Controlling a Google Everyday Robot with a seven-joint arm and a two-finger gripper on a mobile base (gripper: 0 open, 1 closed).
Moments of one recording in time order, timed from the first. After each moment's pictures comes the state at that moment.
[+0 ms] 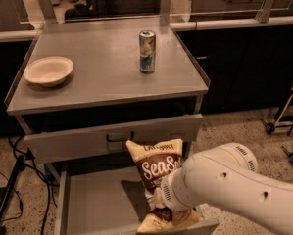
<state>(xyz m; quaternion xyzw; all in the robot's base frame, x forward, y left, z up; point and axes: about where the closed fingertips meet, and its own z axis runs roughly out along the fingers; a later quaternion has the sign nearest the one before) 0.383 -0.058 0.657 -0.15 0.97 0.14 0.14</state>
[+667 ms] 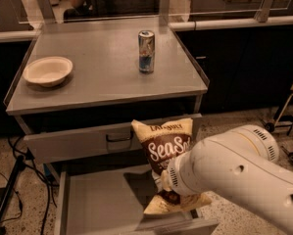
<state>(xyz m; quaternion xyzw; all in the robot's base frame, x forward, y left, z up) 0.404 -0.073 0.715 -0.14 0.97 0.11 0.19</state>
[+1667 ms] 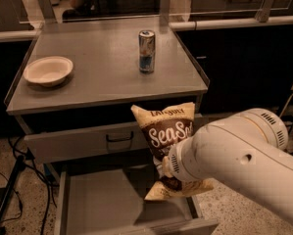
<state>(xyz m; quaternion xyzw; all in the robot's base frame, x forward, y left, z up) 0.423 -0.077 0.754 -0.14 0.96 0.09 0.23</state>
